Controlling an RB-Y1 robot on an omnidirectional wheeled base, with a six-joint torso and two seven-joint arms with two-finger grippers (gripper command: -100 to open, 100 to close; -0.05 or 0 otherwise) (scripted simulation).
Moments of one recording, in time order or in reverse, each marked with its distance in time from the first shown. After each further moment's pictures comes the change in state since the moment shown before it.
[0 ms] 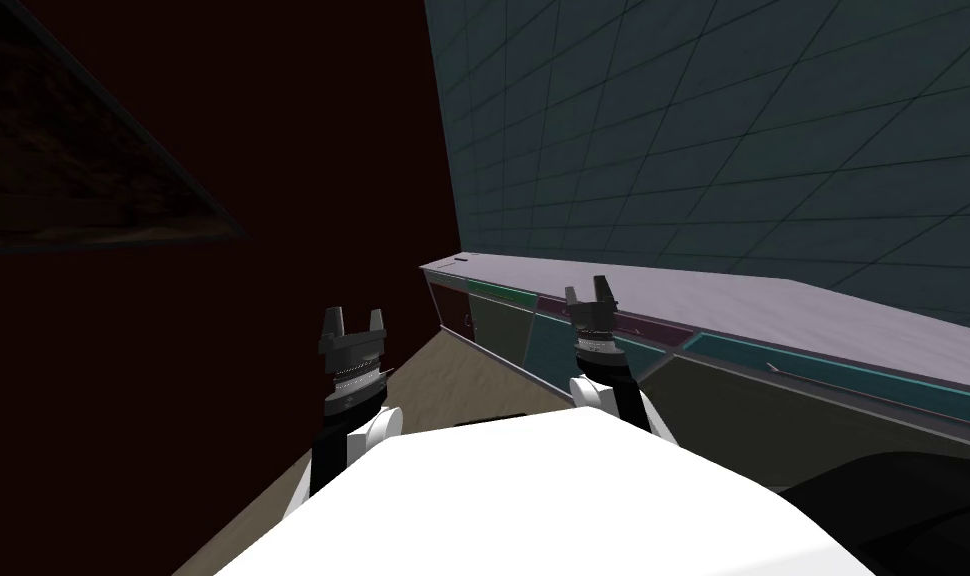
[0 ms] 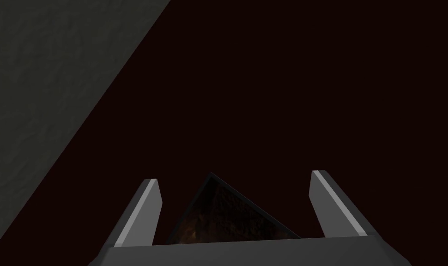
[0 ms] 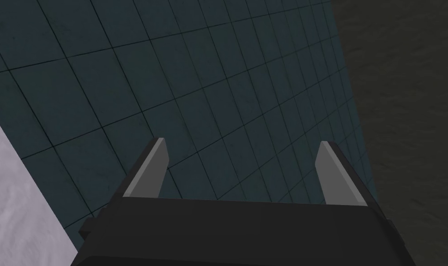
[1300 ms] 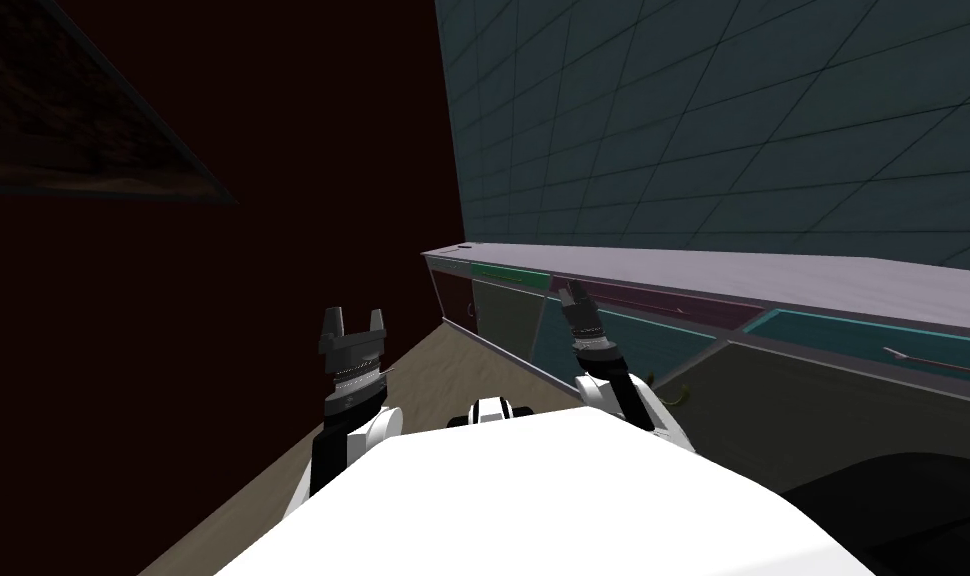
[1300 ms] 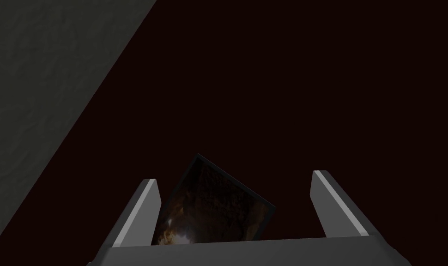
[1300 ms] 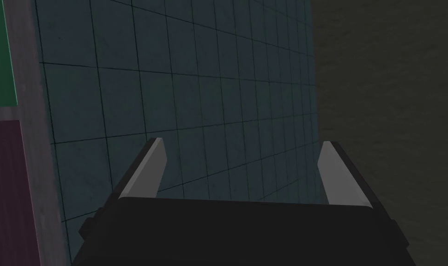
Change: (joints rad) left arm 0.000 0.000 0.000 0.000 0.000 0.000 0.000; right arm -0.043 -0.161 -0.020 0.068 0.083 0.013 0.173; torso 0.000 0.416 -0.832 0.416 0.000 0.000
